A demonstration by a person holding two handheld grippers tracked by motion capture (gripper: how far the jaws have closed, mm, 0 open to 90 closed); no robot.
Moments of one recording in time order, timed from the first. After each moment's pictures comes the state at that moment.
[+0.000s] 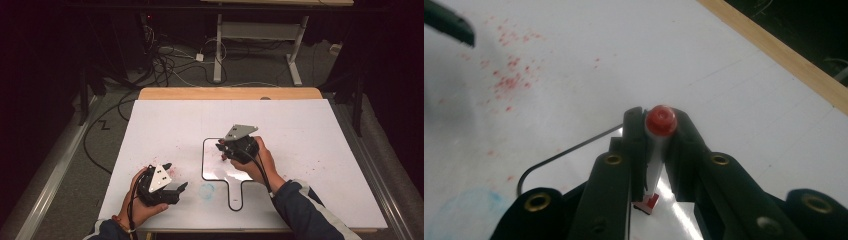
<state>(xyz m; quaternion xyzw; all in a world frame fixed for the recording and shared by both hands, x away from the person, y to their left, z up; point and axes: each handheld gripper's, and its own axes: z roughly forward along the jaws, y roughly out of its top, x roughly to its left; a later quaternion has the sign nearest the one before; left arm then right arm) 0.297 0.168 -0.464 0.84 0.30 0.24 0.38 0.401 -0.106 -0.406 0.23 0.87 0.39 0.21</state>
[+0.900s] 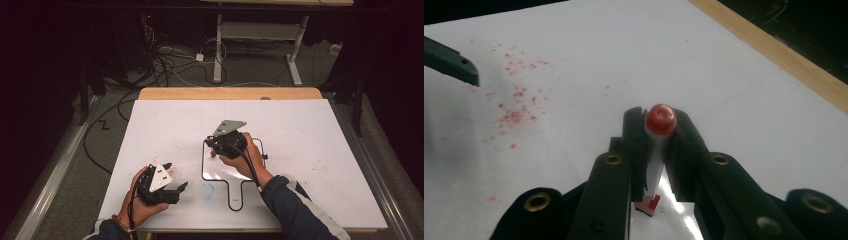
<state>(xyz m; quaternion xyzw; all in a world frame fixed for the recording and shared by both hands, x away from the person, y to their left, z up) 0.298 0.167 -0.465 0.84 0.29 0.24 0.38 0.414 -0.077 -0.409 0.22 0.87 0.41 0.19</state>
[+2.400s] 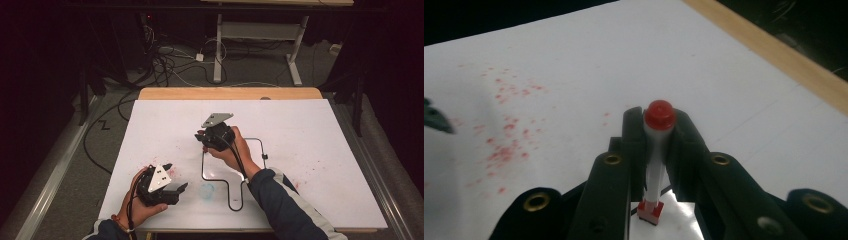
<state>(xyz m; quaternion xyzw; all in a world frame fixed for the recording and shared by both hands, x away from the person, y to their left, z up) 0.298 0.168 -0.464 0.85 0.29 0.23 0.38 0.436 -0.047 -0.410 0.23 0.87 0.41 0.17</state>
